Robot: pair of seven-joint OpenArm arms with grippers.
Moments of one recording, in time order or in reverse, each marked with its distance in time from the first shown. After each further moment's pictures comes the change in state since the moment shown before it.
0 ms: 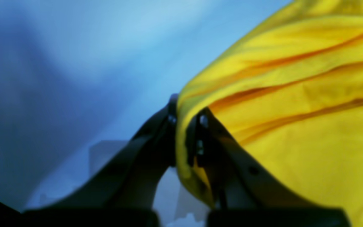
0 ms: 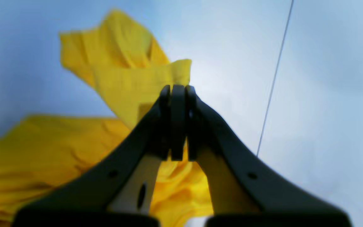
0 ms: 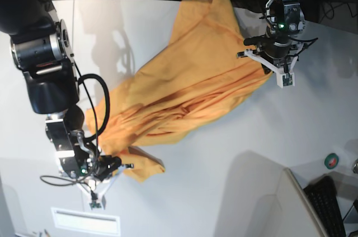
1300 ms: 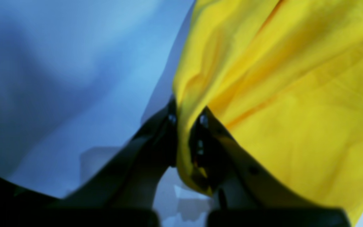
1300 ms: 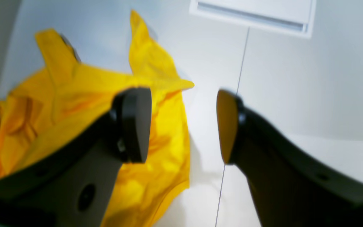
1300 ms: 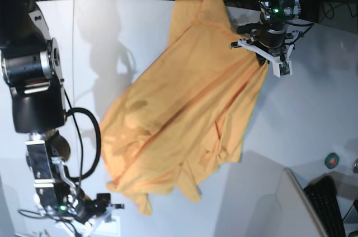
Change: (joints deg) left arm 5.7 4.5 0.2 7.5 0.0 0.1 0.2; right arm 1.0 2.1 4.5 19.3 -0.3 -0.1 -15.4
